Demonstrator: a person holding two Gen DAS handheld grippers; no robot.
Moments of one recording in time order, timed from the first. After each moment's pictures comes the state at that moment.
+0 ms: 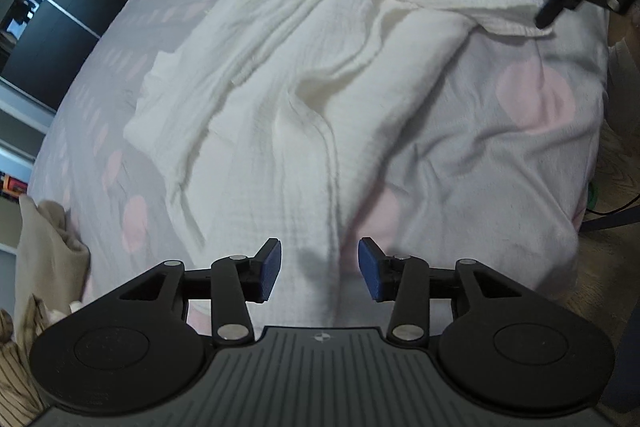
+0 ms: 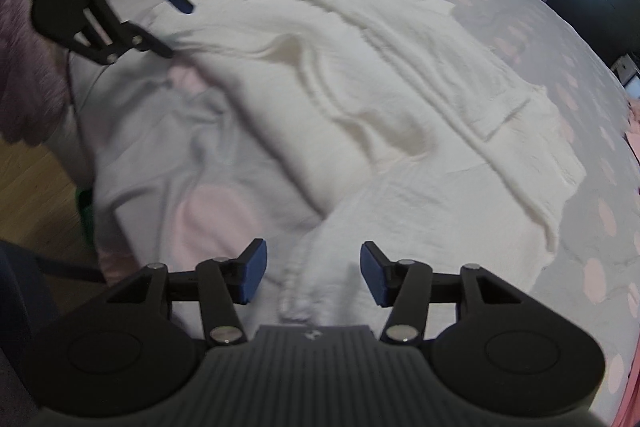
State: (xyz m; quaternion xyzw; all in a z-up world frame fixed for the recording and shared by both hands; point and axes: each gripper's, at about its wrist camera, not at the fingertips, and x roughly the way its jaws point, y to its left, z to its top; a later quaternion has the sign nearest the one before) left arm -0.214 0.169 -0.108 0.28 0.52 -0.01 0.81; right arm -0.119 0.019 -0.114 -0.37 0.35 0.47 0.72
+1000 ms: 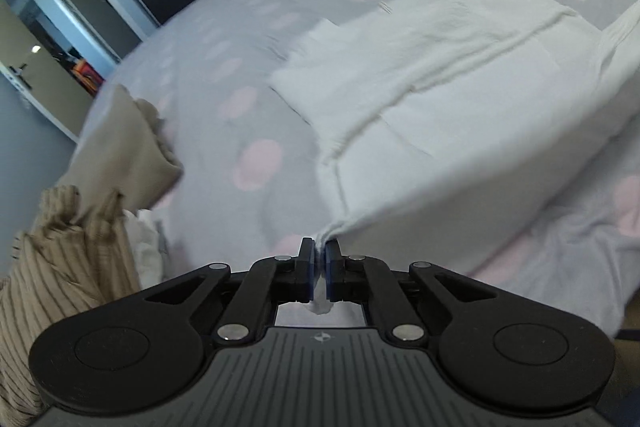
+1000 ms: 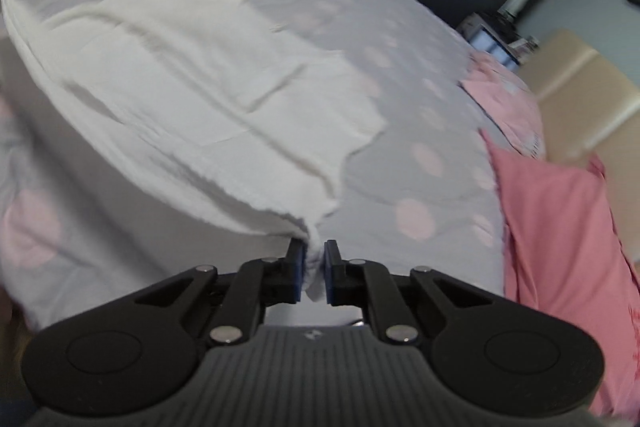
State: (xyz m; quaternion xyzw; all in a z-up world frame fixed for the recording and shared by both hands) left arm -0.210 0.262 -0.035 0.14 0.48 0.16 0.85; right arm -0.037 -0.067 -0.045 -0.35 0.33 0.25 0.84
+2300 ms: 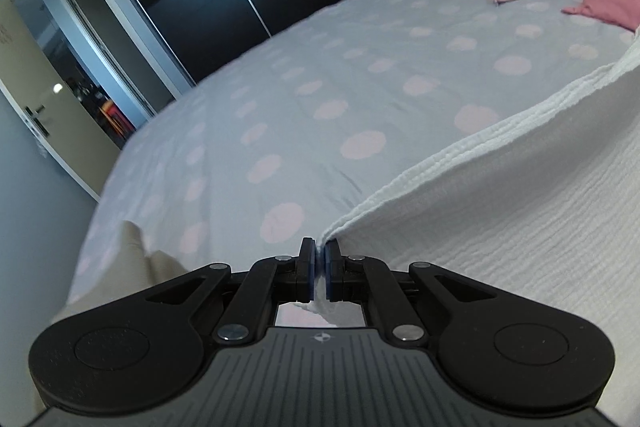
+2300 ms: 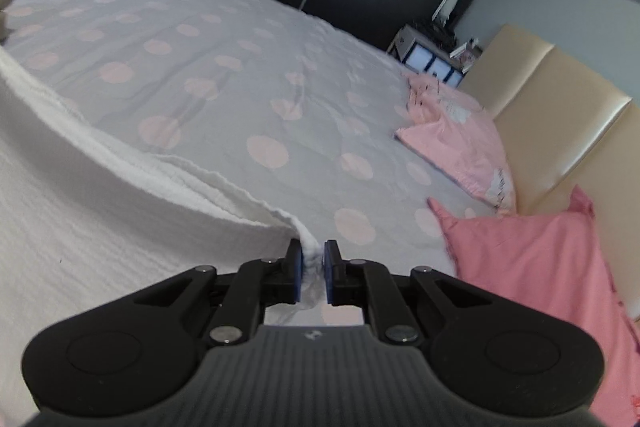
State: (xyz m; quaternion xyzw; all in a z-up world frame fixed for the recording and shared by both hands) left arm 0.033 0.389 -0.024 0.15 0.41 0.20 0.88; right arm 0.228 0.030 -0.024 -0.29 0.30 0.18 0.89
